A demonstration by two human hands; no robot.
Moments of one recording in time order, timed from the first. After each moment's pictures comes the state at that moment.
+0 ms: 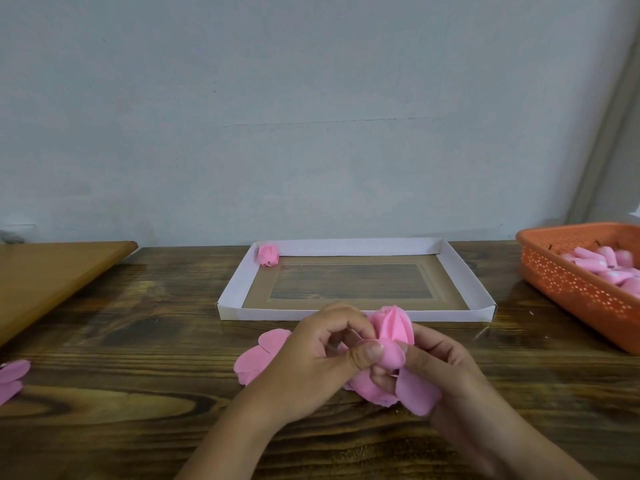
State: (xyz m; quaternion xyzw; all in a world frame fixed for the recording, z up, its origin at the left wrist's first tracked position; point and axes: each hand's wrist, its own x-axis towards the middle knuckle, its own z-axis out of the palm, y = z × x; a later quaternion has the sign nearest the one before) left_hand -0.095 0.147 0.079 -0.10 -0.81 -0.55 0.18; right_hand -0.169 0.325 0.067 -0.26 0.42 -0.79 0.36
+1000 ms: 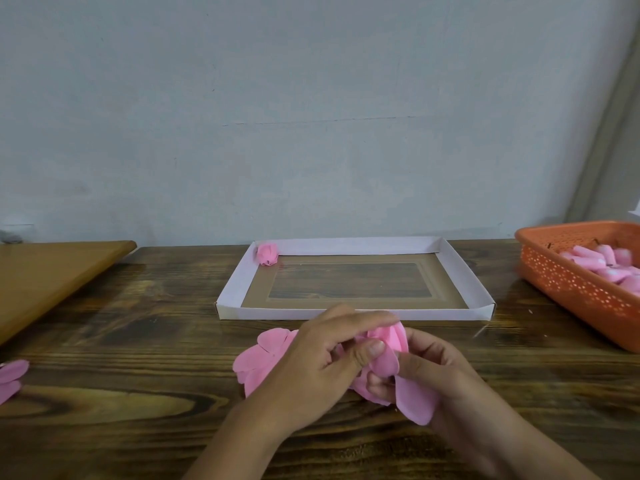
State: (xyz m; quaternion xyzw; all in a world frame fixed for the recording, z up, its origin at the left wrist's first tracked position) left_hand -0.102 0.147 0.067 -0.11 -0.86 -0.44 0.23; right_hand -0.167 0.325 0.071 -0.24 0.46 -0.76 0.38
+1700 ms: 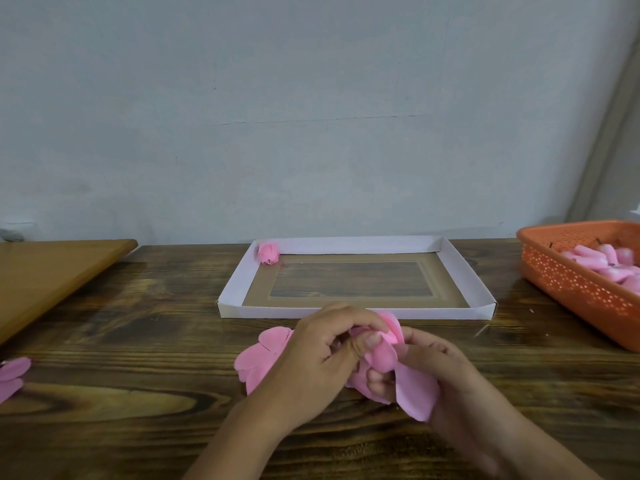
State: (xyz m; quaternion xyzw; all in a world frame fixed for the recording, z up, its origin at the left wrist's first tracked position) left_hand -0.103 0.147 0.068 -0.11 -0.84 -0.45 0.27; right_hand -0.169 0.323 0.072 -0.25 0.44 -0.76 0.39
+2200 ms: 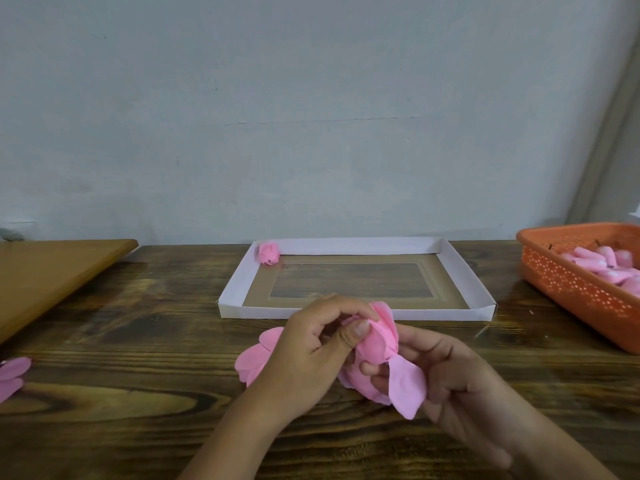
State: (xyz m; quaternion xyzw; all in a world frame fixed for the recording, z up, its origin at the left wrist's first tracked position) left_hand -0.099 0.146 0.073 -0.09 -0.77 -0.57 0.26; right_hand -0.183 0.331 0.070 -0.30 0.34 -0.76 0.47
